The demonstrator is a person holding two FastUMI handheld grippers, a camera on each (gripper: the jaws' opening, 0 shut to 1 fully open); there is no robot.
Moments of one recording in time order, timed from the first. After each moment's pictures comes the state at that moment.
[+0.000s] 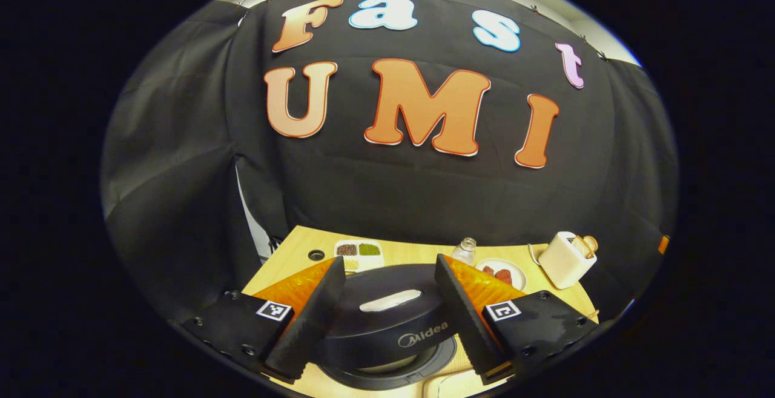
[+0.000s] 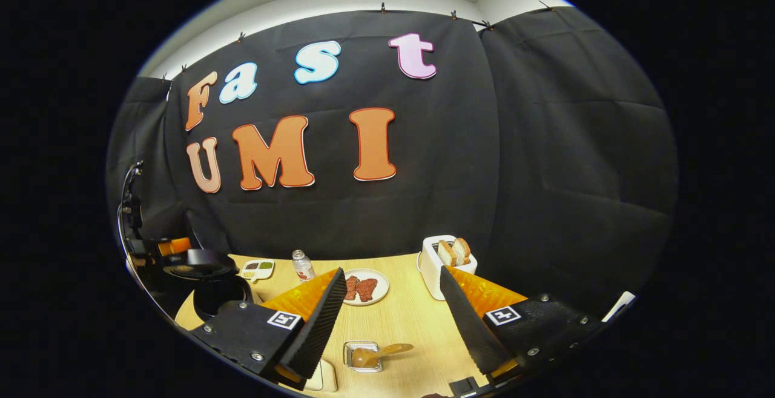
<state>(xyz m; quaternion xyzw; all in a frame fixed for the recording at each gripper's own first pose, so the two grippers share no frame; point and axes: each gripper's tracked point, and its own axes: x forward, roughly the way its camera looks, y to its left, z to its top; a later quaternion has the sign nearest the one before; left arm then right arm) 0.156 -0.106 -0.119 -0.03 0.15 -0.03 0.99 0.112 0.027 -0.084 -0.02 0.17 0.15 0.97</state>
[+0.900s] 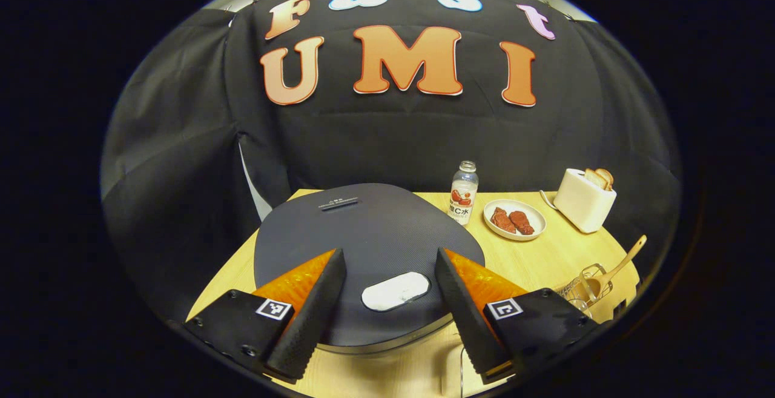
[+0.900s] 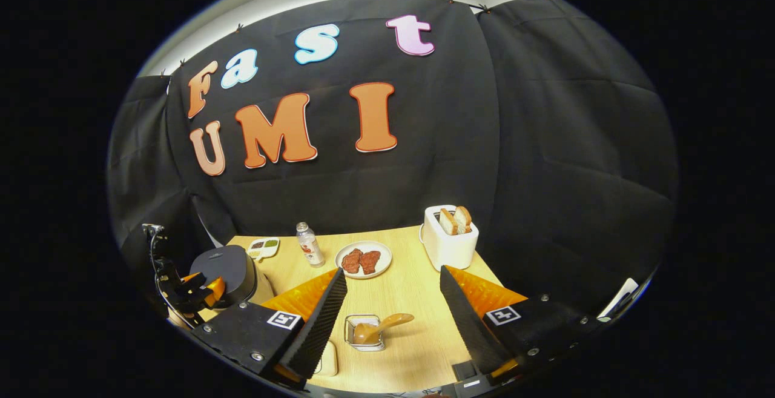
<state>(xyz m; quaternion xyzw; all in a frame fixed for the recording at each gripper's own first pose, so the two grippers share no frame) 0.106 -0.129 -0.257 0.02 0.18 -0.01 0.98 0.075 0.017 -0.124 -0.02 0.23 0.16 0.96</state>
